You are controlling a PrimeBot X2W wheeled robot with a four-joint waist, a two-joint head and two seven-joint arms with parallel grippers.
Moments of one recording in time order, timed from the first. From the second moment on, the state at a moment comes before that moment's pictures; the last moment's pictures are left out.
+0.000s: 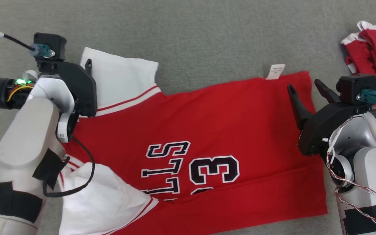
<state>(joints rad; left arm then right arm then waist) -0.98 0.29 -0.44 0.74 -0.45 0.04 0.31 -0.47 -0.14 0.01 0.05 0.14 0.13 0.52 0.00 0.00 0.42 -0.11</state>
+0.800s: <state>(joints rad) -1.04 0.32 -0.45 0.81 -0.47 0.01 0.36 -0.47 -0.15 0.02 0.06 0.16 0.13 0.52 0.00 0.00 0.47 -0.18</state>
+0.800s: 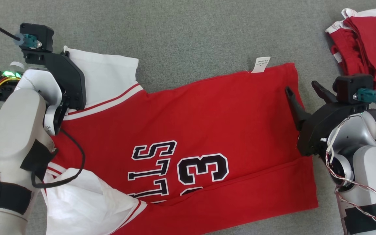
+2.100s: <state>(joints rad) -0.97 0.37 -0.42 0.60 -0.56 0.03 0.40 -0.82 -0.33 0.23 0.46 0.22 0.13 0.68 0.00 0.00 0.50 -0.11</state>
